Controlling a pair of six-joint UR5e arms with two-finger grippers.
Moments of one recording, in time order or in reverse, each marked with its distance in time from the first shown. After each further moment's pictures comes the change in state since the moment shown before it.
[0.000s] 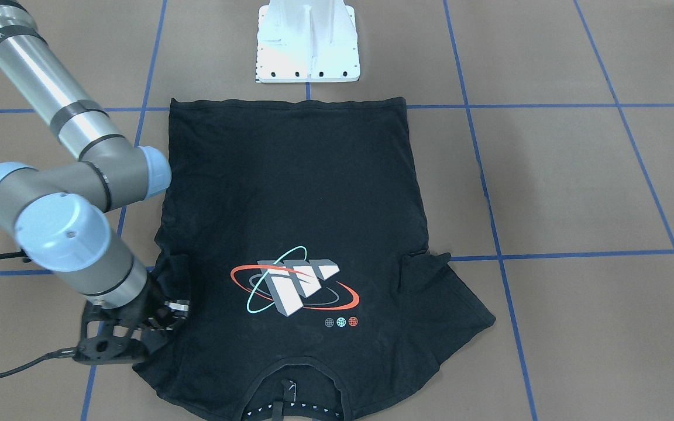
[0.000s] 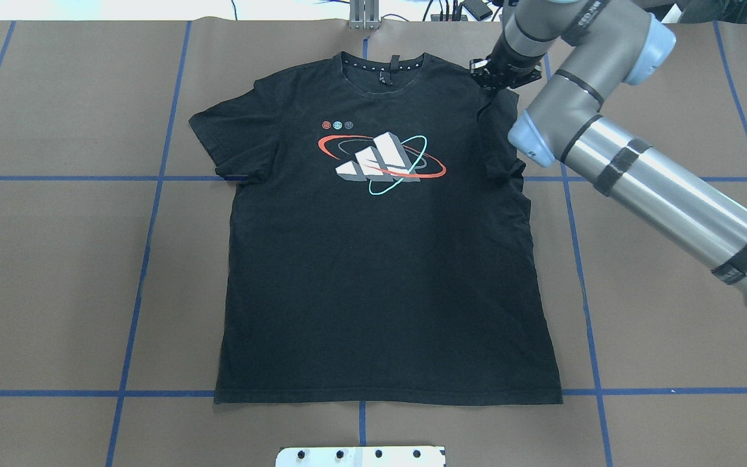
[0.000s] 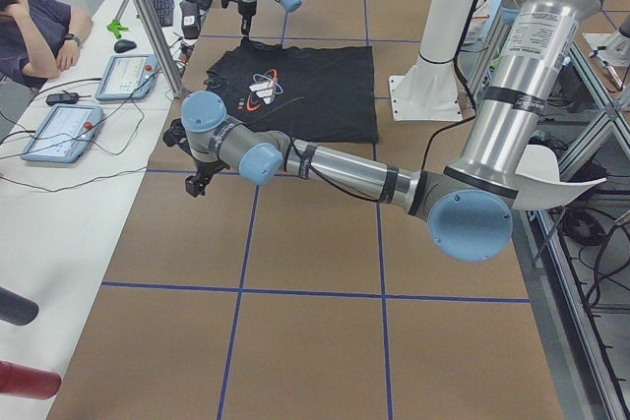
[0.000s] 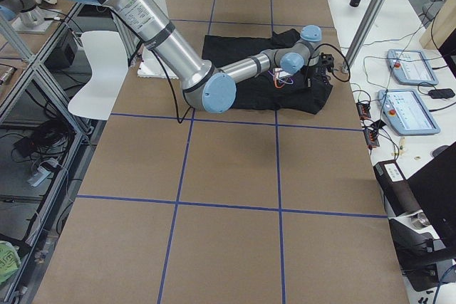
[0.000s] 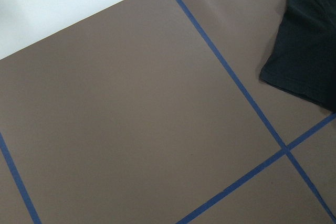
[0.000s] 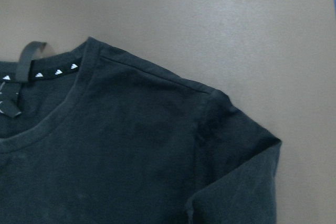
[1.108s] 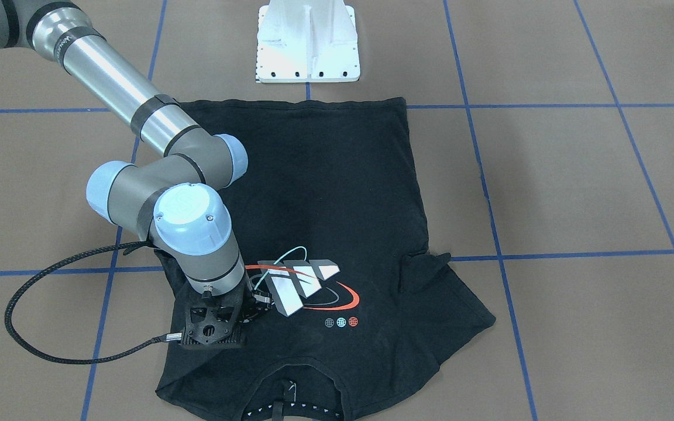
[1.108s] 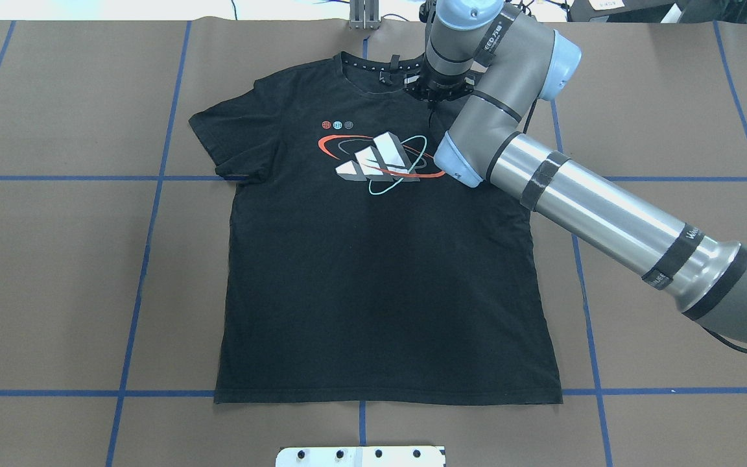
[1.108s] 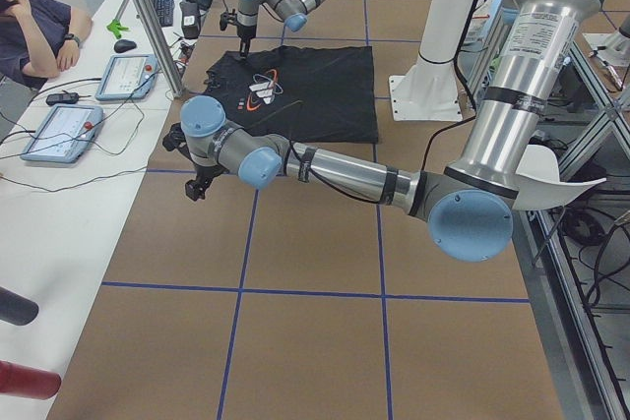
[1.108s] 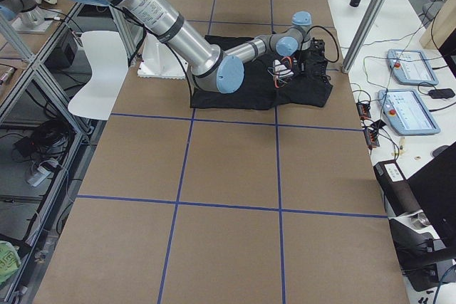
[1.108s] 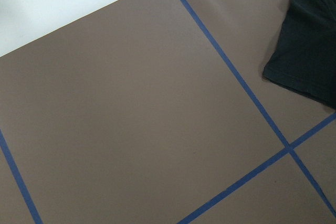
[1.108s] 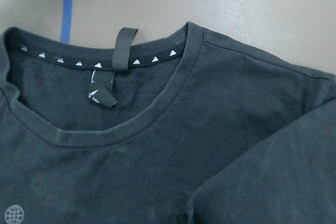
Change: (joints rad) left arm 0.000 0.001 0.019 -0.012 0.000 0.001; right arm -0.100 0.151 -0.127 0.000 -0.105 0.077
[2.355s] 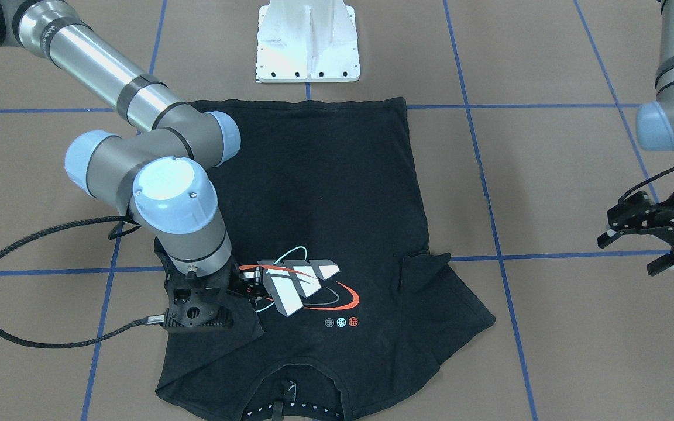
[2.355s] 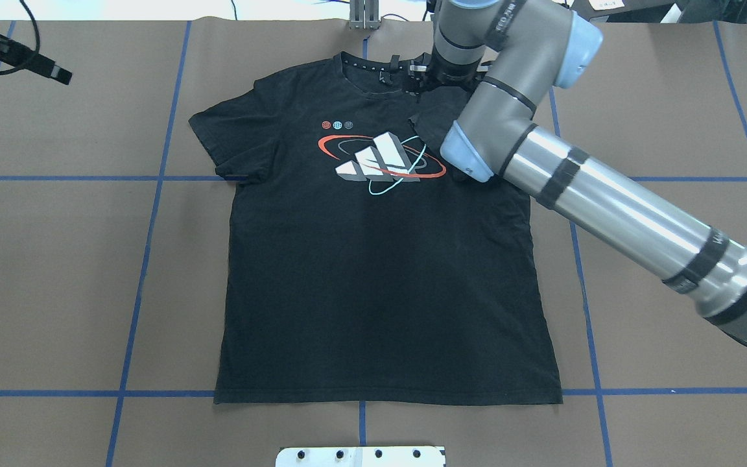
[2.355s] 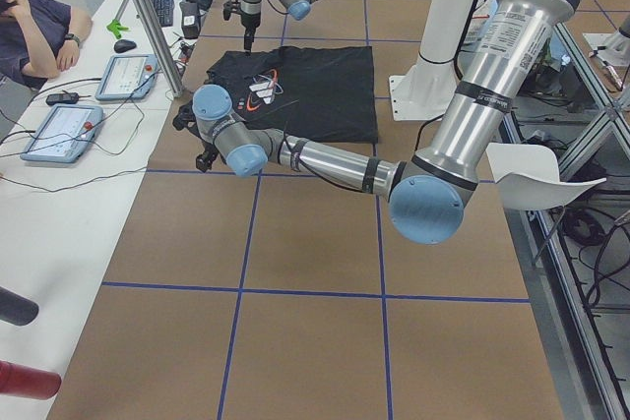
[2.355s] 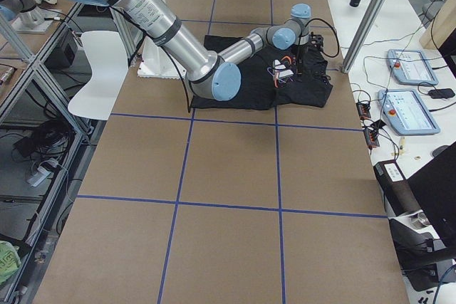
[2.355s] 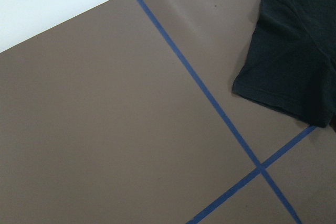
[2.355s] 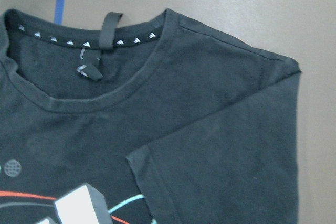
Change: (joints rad) left arm 0.195 -0.125 0.149 -0.378 0.087 -0.491; right arm 0.035 -0.133 0.285 -0.209 0.061 -0.089
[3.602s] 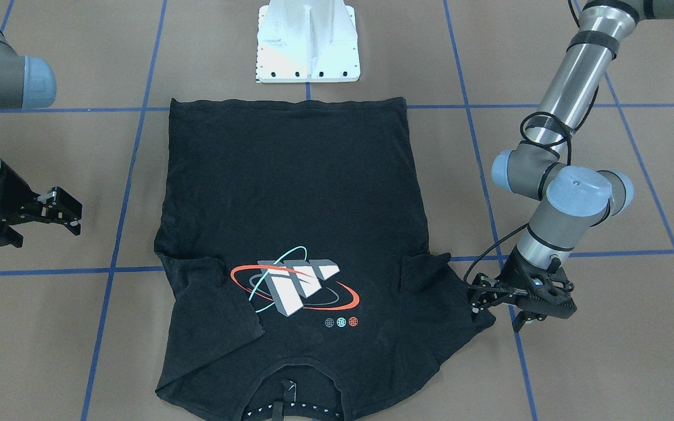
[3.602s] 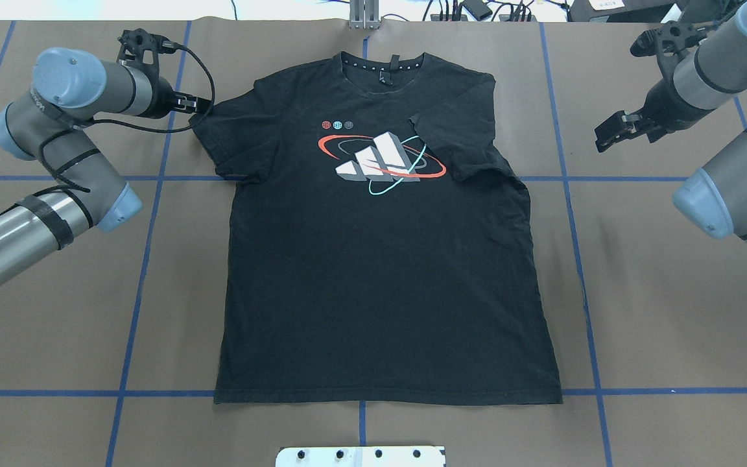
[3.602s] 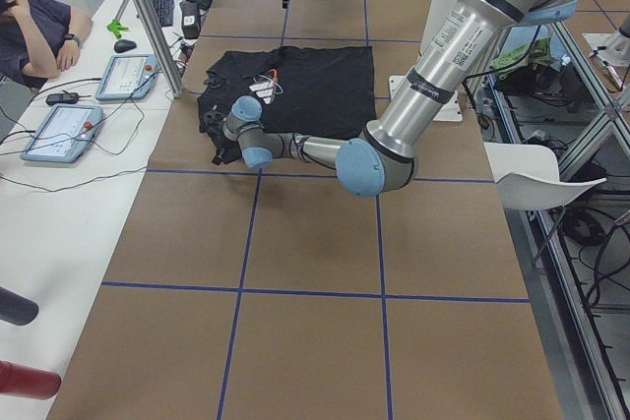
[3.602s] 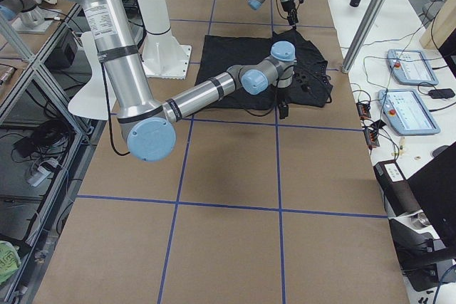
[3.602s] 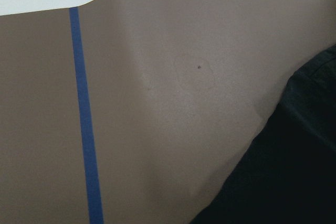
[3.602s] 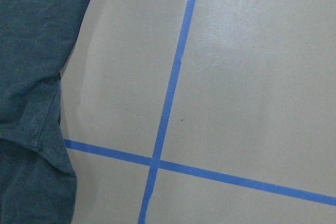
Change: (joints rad) left arm 0.332 -0.216 0.368 -0.293 0.539 -0.373; right arm 0.189 -0.558 0.477 -0.020 0.172 -0.365
